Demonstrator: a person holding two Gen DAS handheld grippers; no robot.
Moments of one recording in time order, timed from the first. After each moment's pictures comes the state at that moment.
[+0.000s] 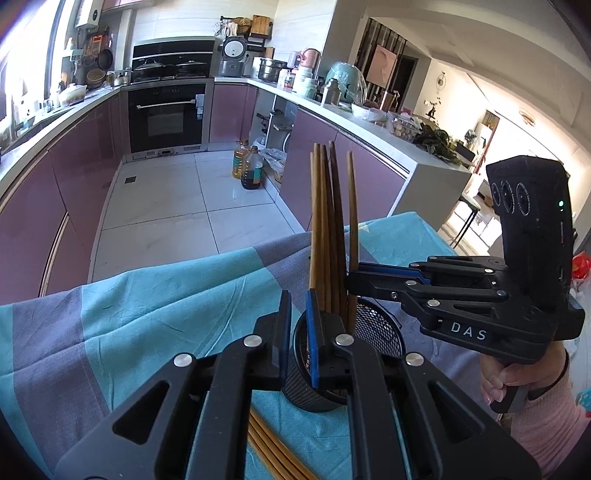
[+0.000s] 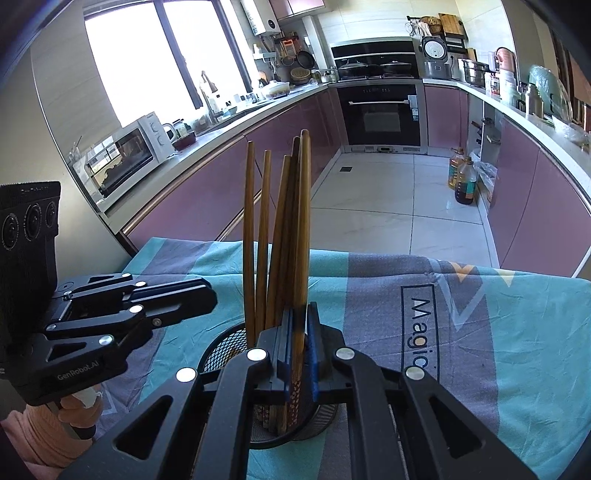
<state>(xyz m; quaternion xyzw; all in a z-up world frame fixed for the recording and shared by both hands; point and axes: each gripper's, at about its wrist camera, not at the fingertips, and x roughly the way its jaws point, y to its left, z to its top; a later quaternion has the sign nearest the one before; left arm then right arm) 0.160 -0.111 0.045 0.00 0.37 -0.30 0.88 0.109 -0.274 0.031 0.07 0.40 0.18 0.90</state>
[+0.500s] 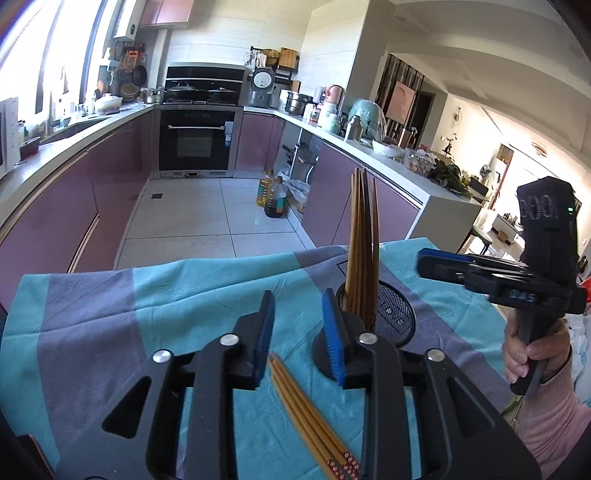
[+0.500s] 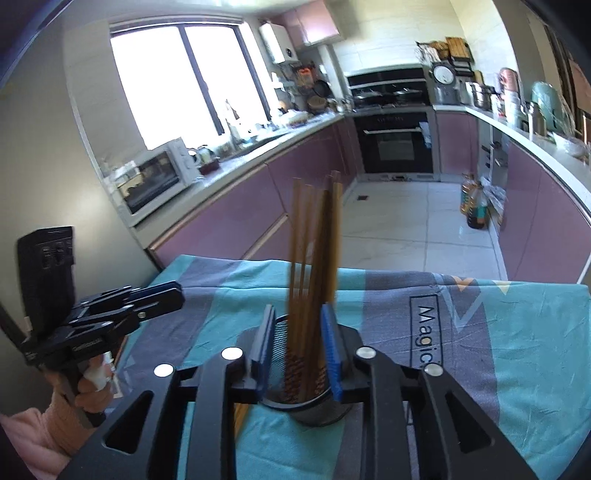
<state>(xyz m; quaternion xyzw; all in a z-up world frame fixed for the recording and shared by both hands) 0.103 -0.034 0.047 -0.04 0.31 -0.25 0.91 0.045 -0.278 0.061 0.07 0.33 0.24 0.91</state>
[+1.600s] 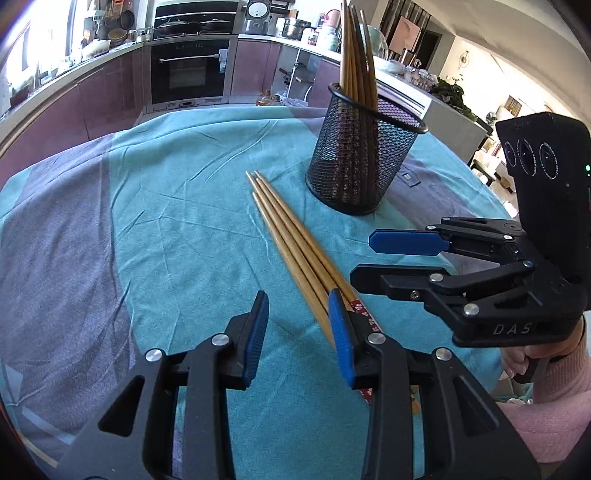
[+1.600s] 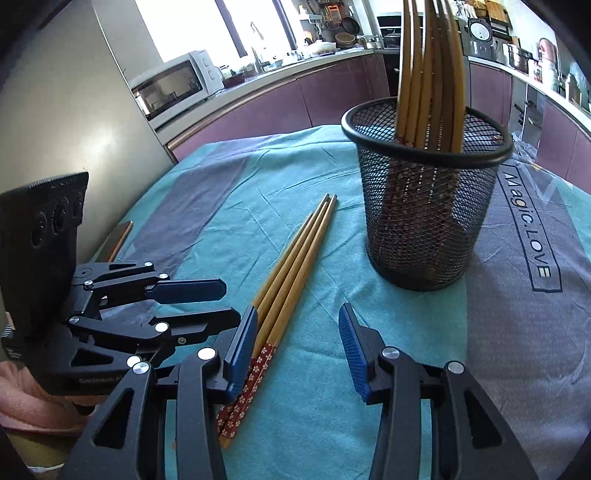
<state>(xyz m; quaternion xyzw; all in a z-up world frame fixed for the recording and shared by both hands) 0.036 -0.052 -0.087 0.01 0.45 -0.25 0.86 0.010 -0.183 -0.063 0.02 0.45 0.25 0.86</state>
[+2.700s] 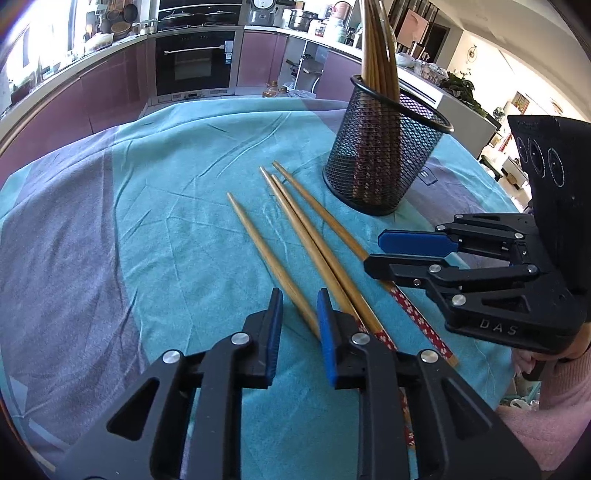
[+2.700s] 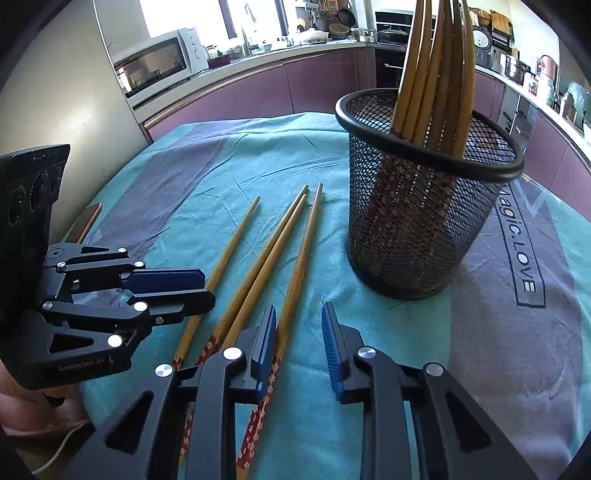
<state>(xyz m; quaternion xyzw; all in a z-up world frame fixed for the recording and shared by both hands) 0.057 -0.053 -0.095 0.01 0.46 -0.24 0.85 0.022 -0.175 -0.067 -0.03 0.47 0.21 0.86</state>
